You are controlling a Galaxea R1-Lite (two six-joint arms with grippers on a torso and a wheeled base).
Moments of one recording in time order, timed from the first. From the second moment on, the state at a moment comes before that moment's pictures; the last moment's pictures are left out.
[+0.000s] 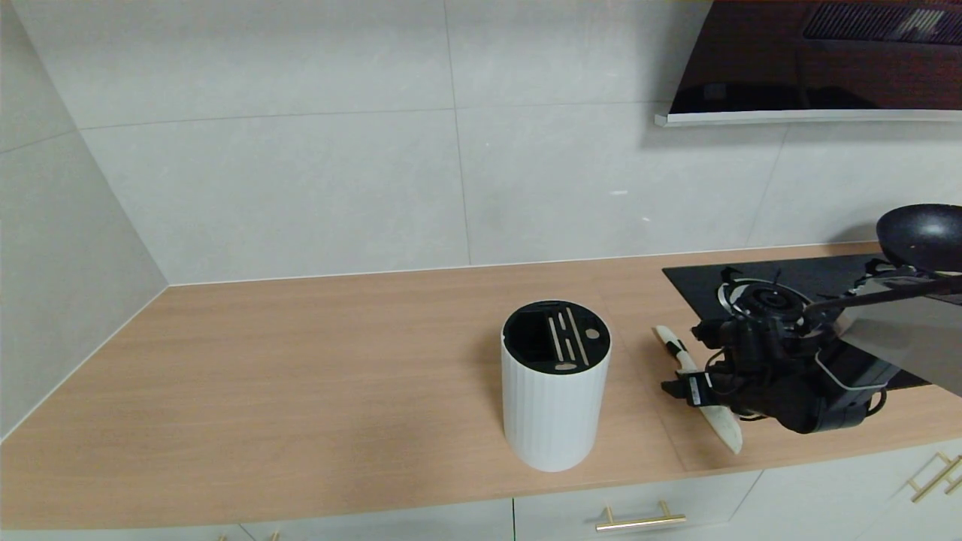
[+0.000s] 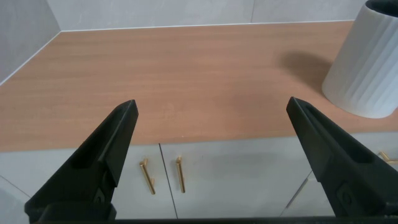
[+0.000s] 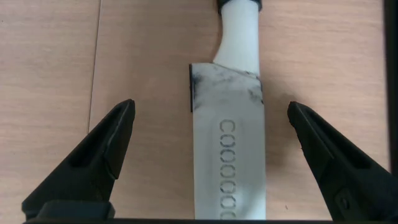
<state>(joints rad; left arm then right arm) 0.00 0.00 0.00 0.00 0.03 0.00 0.11 2.36 -1.00 -0.70 -0.01 -0.02</state>
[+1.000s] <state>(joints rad) 0.00 0.00 0.00 0.00 0.03 0.00 0.09 2.38 -1.01 -0.70 -0.02 -0.02</state>
